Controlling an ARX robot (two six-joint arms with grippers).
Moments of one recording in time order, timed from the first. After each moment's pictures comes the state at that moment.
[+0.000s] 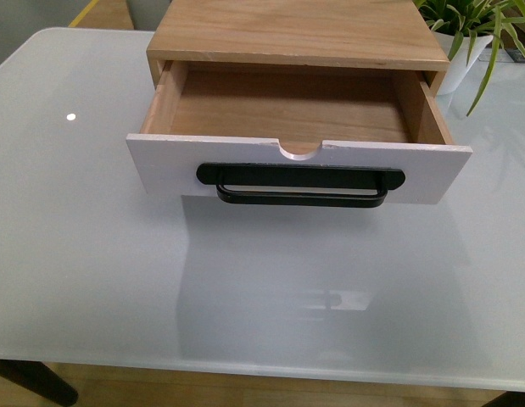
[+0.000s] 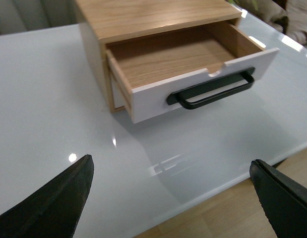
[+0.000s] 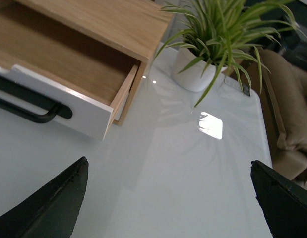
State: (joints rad) left arm 0.04 0.52 0.20 -0.07 0.59 0.24; right arm 0.02 0.61 0.22 0.11 -0.11 -0.51
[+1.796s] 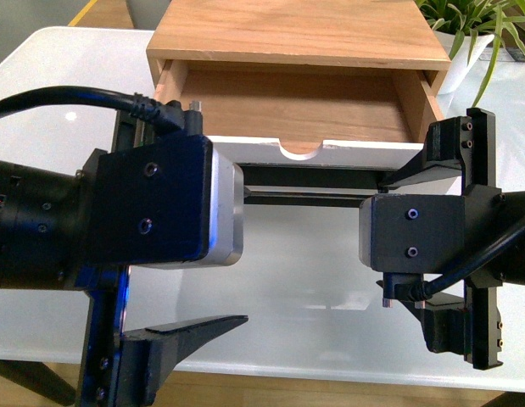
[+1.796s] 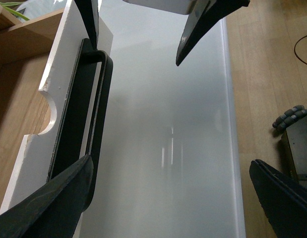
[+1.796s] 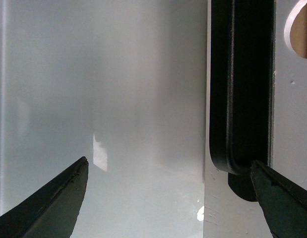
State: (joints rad) left arm -0.37 1.75 0.58 0.43 0.73 1.08; right arm 0.32 1.74 0.56 0.41 -0.25 -1.36
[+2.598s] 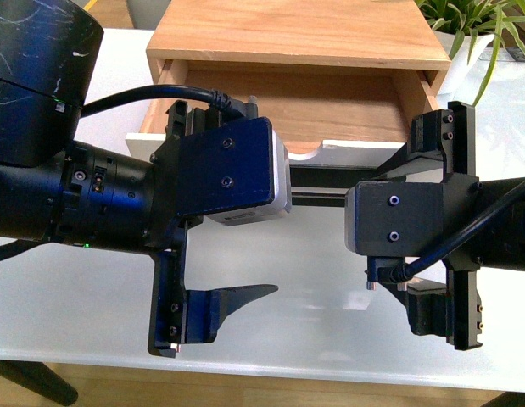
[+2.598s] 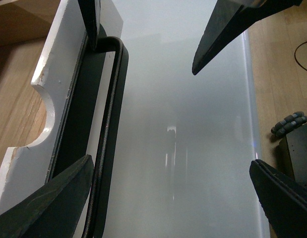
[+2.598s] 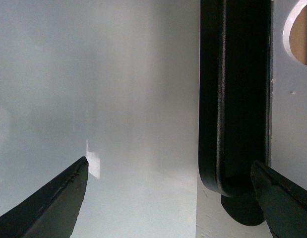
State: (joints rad) left arm -0.39 1.93 0.74 0.44 0.71 1.02; right arm 0.33 1.79 0.61 0.41 -0.26 -1.36
